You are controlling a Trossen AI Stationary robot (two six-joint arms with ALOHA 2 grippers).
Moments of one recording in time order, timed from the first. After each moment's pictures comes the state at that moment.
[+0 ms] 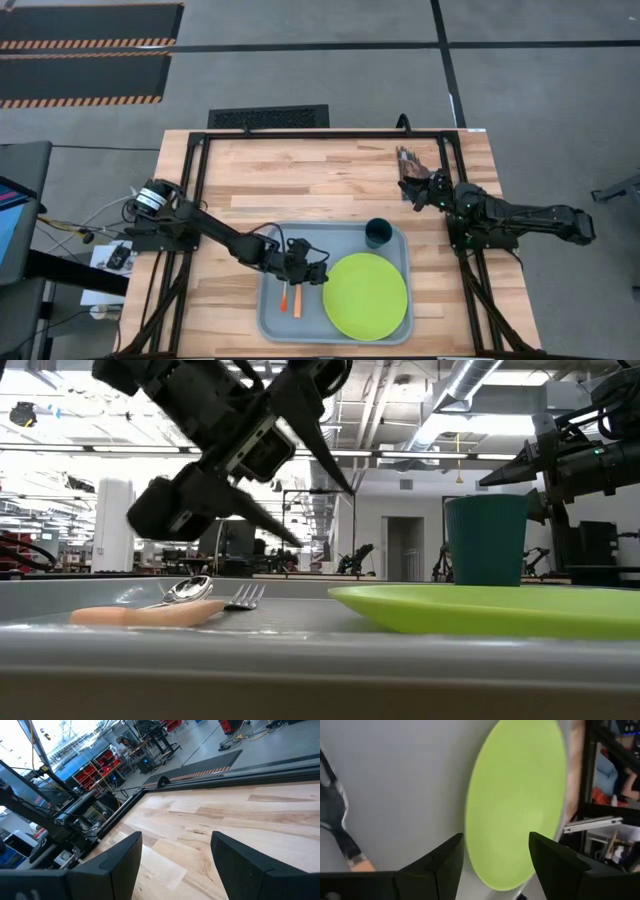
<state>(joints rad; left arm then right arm) -0.38 1.80 1.01 0.05 -0.14 -1.65 -0.20 0.20 0.00 0.07 0.39 0.70</state>
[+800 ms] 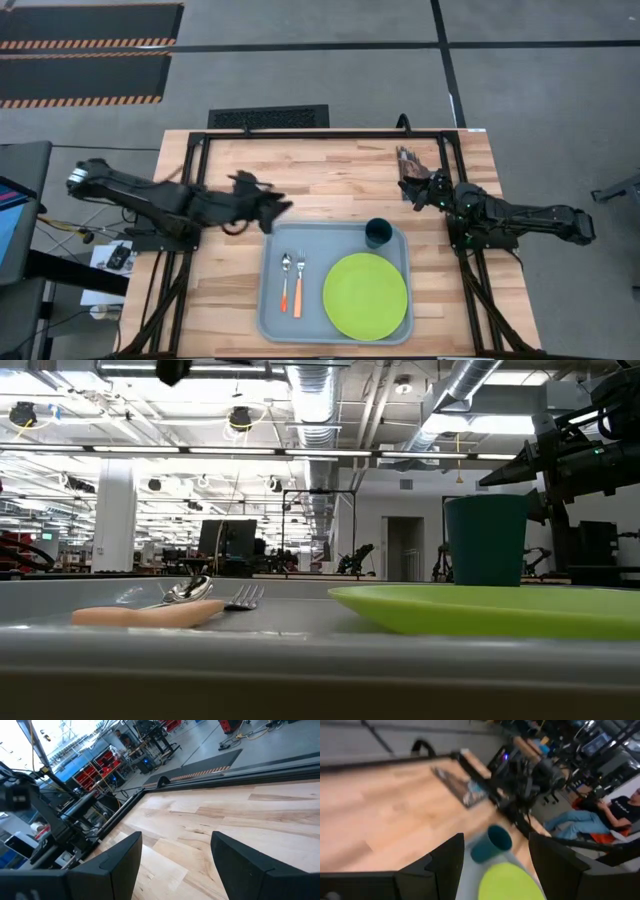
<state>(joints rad) -0.28 1.09 1.01 -0.32 -0.60 -0.90 -0.20 0.20 0.00 0.07 0.39 0.71</state>
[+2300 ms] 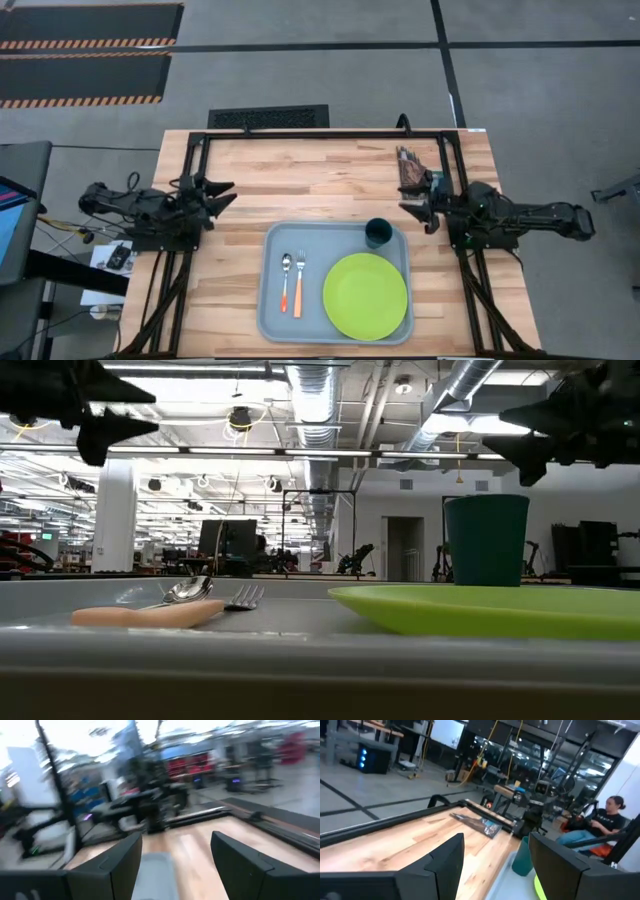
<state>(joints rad) -0.29 0.00 0.22 -0.19 -0.66 -0.39 -0.15 0.20 0.01 0.35 -0.04 0.22</state>
